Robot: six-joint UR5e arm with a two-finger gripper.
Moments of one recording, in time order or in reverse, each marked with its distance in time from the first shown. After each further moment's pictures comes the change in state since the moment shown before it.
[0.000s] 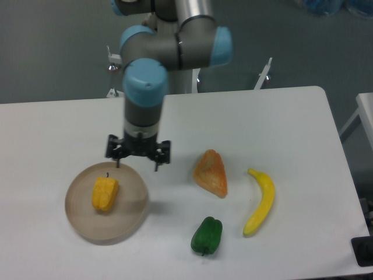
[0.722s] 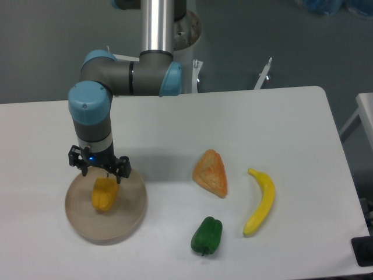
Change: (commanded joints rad) arm -0.089 -0.068 -0.022 0.037 0.090 0.034
